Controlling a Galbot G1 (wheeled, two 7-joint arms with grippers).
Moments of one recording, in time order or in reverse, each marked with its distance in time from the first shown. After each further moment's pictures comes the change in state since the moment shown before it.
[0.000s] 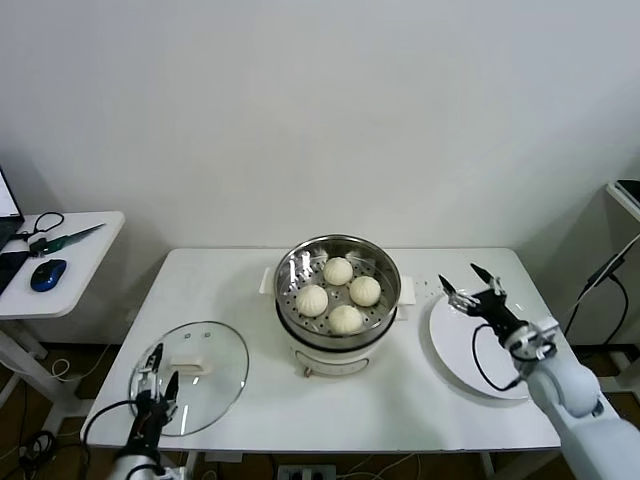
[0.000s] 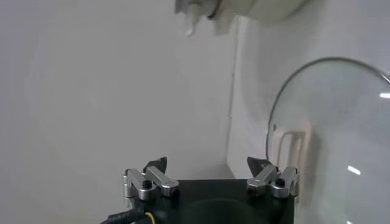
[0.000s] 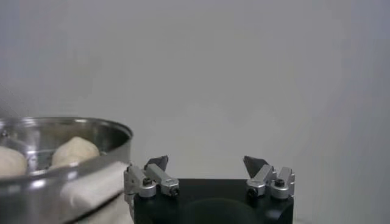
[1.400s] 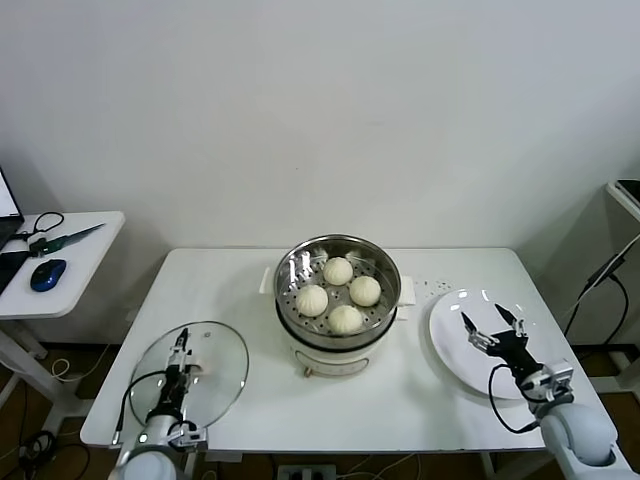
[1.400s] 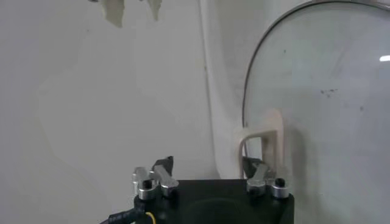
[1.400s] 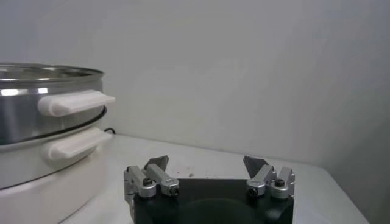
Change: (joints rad) left arm -0.314 0.004 0.014 0.410 0.202 -0.036 -0.106; right arm -0.138 0.109 0.132 -0.043 -0.122 0.023 -0.013
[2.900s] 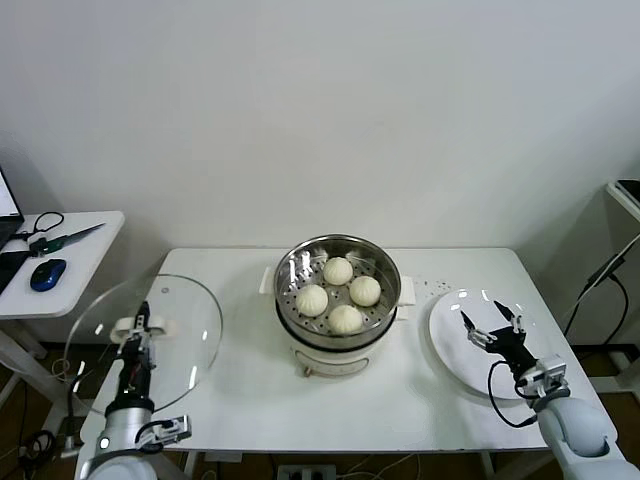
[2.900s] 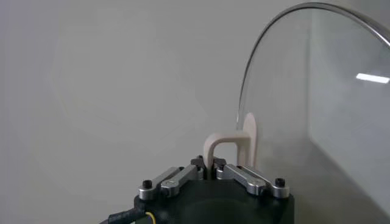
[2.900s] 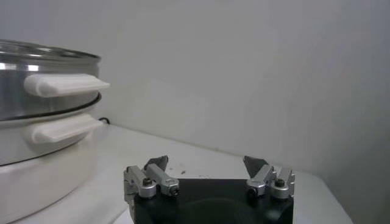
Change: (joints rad) left arm 0.194 0.165 0.097 -0.492 -0.127 0.378 0.047; right arm 0.056 -0.003 -0.025 -0.064 -0.084 0.028 -0.004
